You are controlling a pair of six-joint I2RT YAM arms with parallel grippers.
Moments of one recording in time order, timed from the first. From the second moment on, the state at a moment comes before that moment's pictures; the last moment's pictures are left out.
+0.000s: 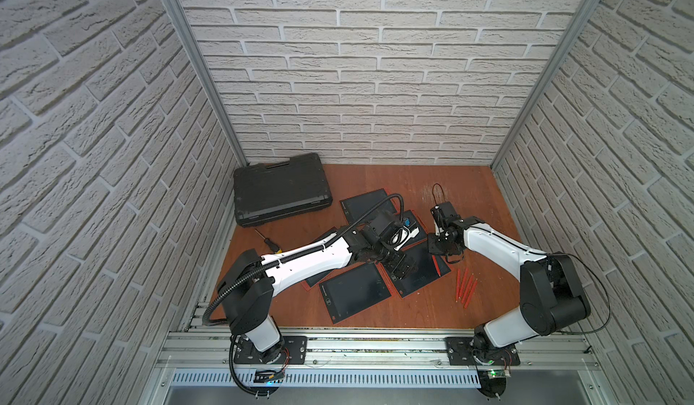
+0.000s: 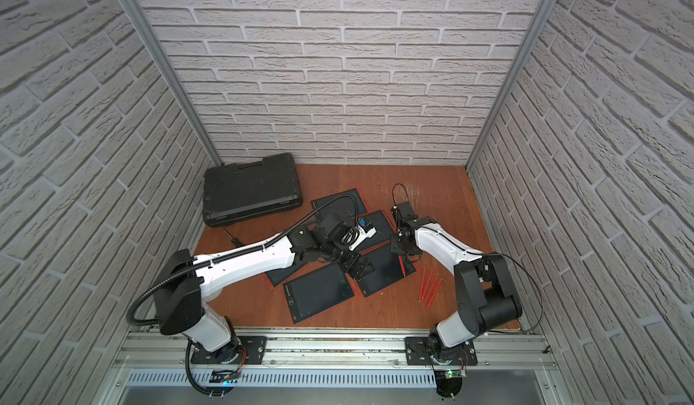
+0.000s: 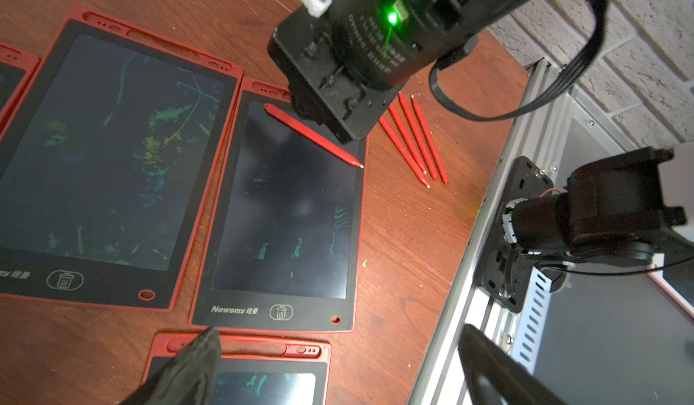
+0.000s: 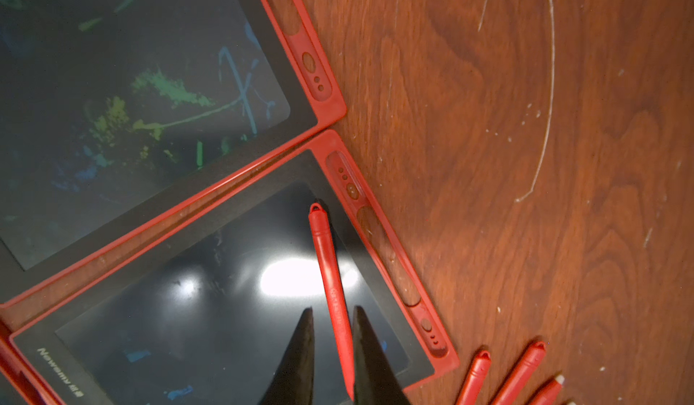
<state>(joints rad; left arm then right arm) -1.00 1.62 1.26 -0.49 0.27 -0.17 0.25 1.54 0.95 -0.73 0.11 0.37</state>
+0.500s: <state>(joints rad) -1.00 1.62 1.26 -0.50 0.25 -0.16 0.13 1.61 0.94 -0.67 0.02 0.42</state>
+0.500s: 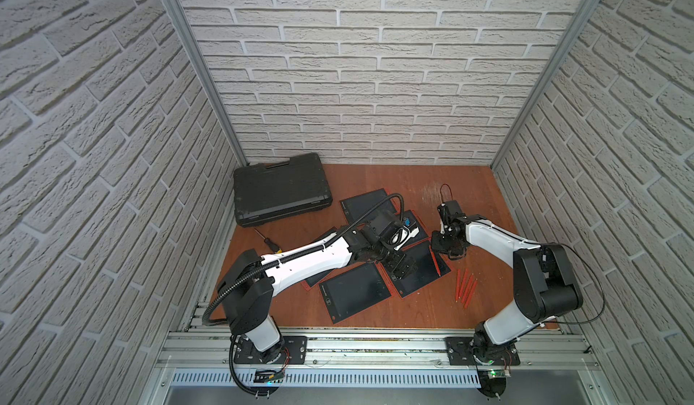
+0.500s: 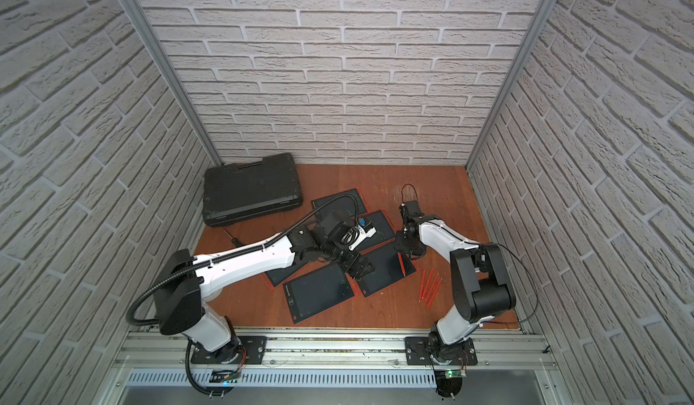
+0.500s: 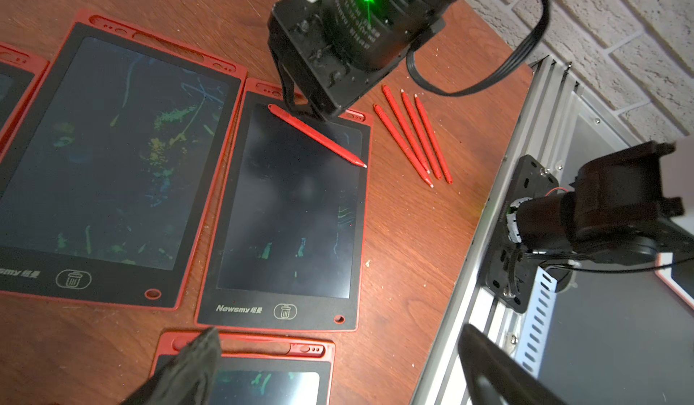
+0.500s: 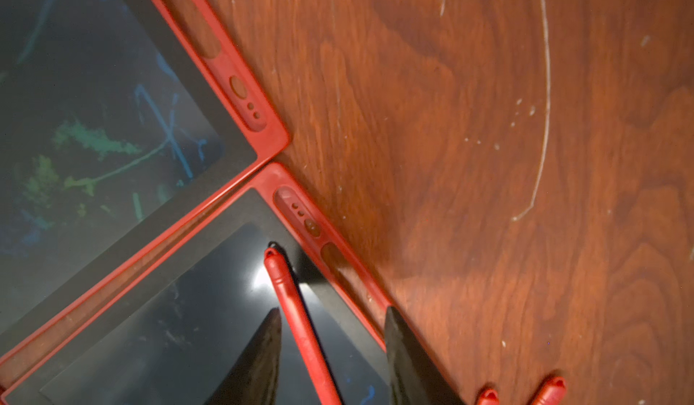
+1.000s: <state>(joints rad) -1.01 1.55 1.12 -0.50 0.11 -0.54 0.05 1.57 0.83 -0.55 -0.09 0.47</state>
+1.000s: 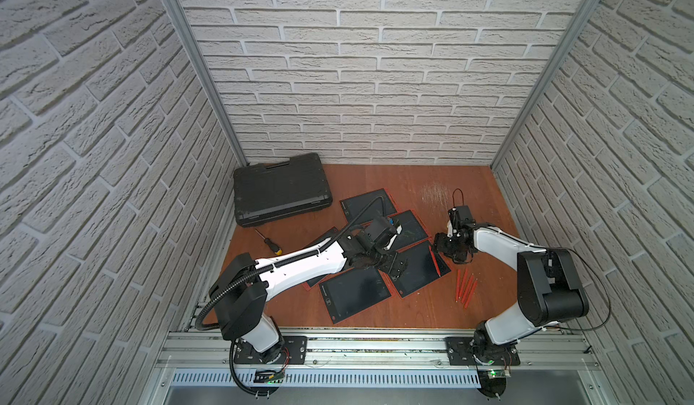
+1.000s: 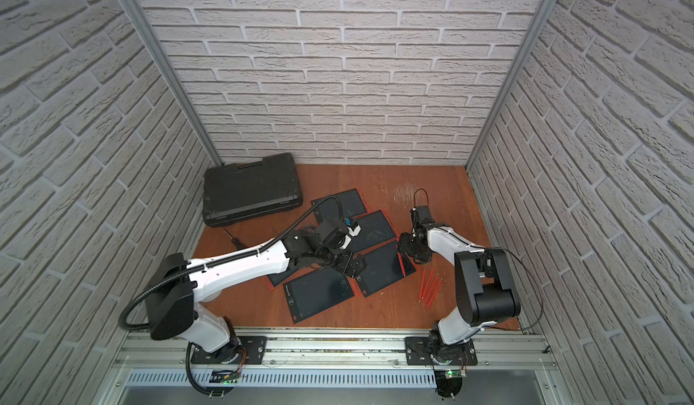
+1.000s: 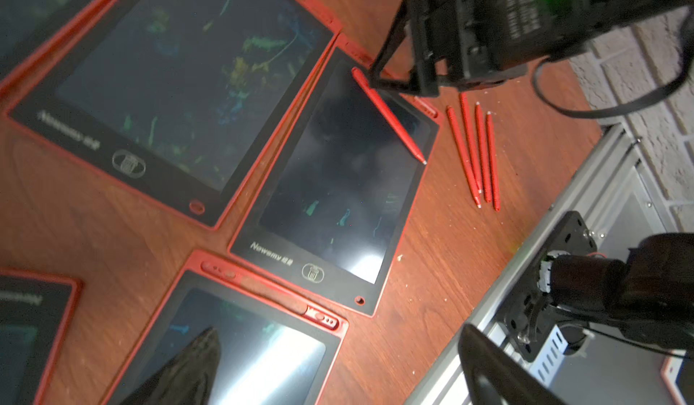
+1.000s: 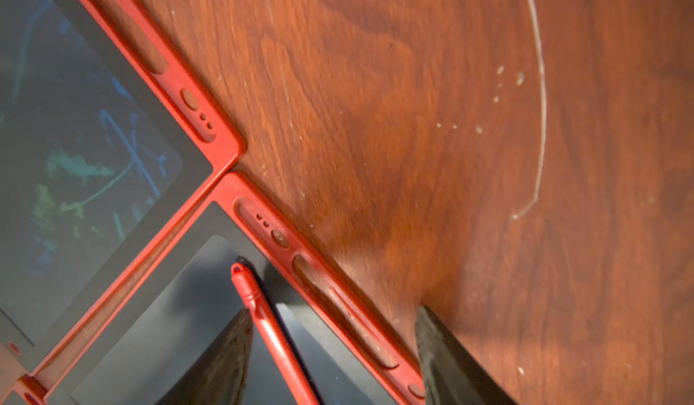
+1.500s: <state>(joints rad) -1.04 1.27 0.90 -0.67 -0.07 -1.03 0.04 1.48 0.74 -0.51 -0.13 0.49</state>
